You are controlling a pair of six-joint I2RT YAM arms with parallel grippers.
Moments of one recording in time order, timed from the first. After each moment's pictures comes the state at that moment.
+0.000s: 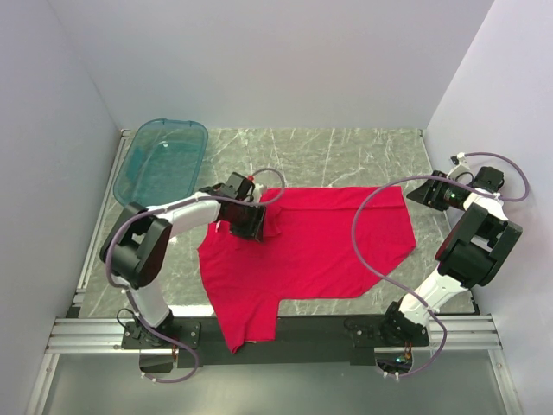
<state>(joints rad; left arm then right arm) -0.56 1.76 1.09 -0.45 0.30 -0.29 -0.64 1.76 1.17 -0.43 -0.88 -0.19</state>
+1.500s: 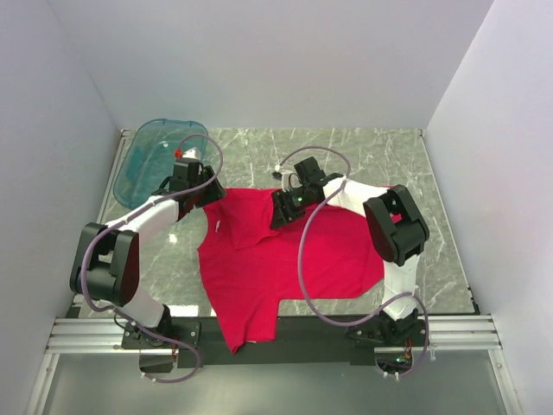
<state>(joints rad) -0.24 1.55 0.93 -0.07 0.05 -0.59 0.51 1.98 1.30 -0.36 -0.67 0.09</state>
